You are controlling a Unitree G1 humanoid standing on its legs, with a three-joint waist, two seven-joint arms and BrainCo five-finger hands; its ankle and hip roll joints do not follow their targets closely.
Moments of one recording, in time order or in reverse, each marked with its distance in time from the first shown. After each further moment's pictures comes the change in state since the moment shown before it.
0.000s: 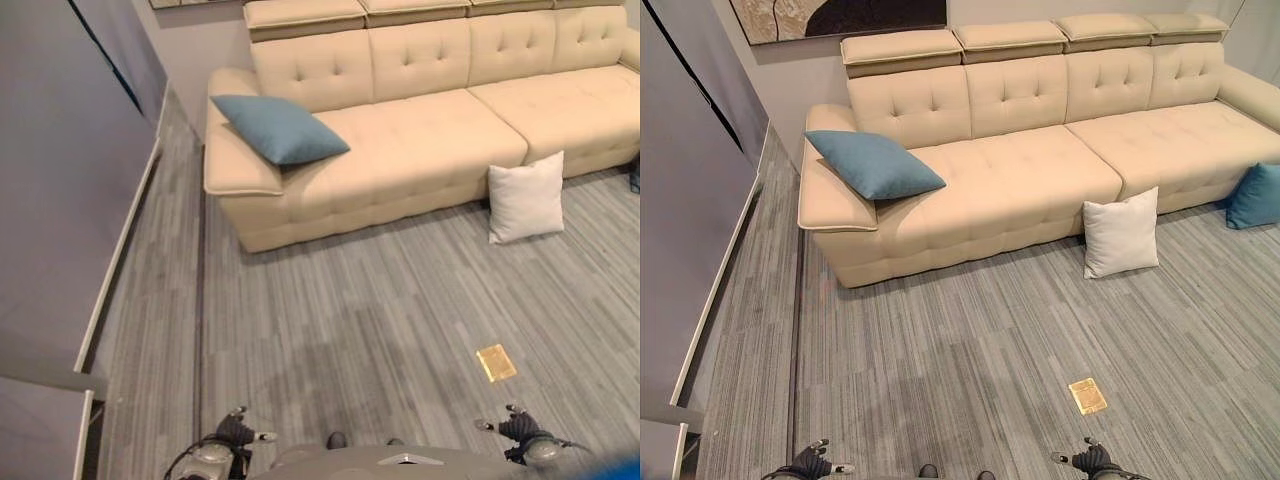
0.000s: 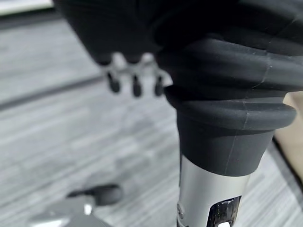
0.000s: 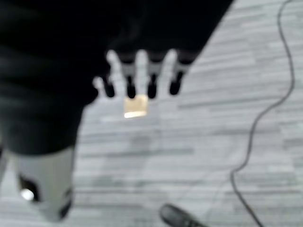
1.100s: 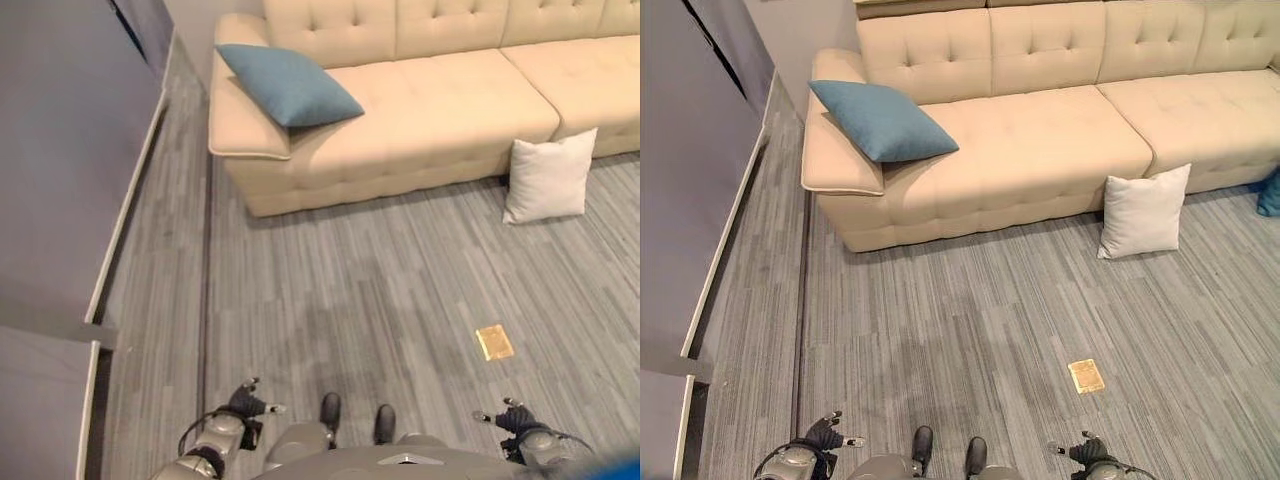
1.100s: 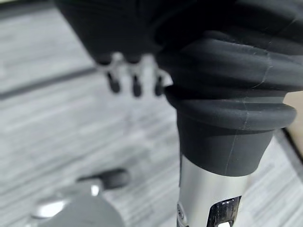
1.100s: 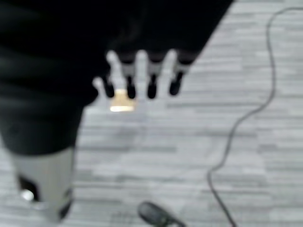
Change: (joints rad) left arm -0.092 -0.012 -0.023 -0.001 0.000 0.000 -0.002; right arm -0.041 0.002 -0.003 0.026 0.009 0.002 0.011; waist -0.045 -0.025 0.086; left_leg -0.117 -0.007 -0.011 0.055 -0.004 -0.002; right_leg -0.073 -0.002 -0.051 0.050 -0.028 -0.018
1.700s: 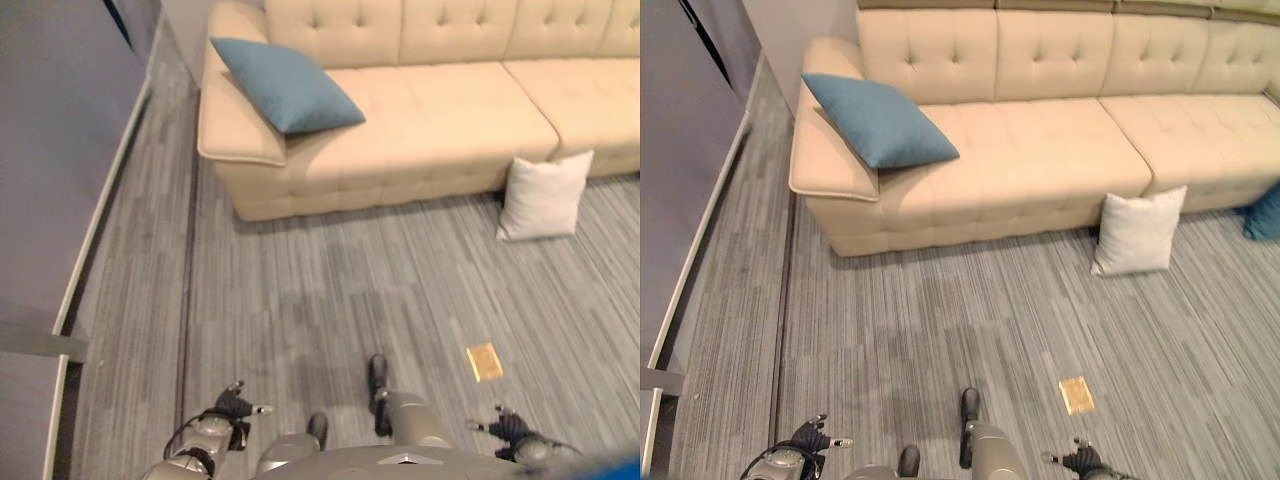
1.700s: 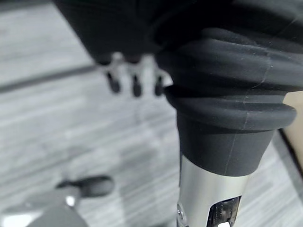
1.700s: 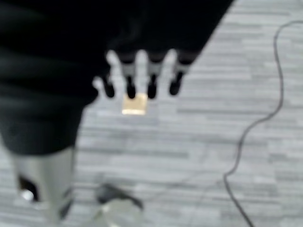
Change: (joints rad) left arm 0.000 0.015 0.024 0.038 -0.005 -0.002 0.008; right arm 0.061 0.024 0.010 -0.023 -0.002 0.003 0.011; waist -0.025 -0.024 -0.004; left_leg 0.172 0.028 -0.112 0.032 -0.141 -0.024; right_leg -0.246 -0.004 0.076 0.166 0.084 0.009
